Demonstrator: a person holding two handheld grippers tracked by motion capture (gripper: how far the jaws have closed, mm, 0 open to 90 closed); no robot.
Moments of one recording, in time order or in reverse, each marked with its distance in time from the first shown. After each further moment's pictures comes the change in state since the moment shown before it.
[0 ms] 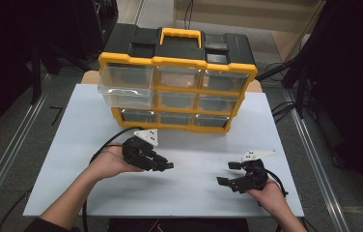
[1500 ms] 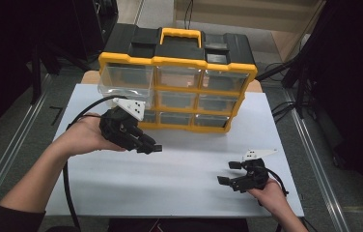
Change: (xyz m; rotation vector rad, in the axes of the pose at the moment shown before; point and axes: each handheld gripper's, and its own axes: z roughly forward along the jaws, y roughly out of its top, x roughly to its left) left arm -0.018 0.057 -0.100 0.076 -0.010 0.069; right arm -0.002 0.000 -0.002 -0.008 0.013 0.007
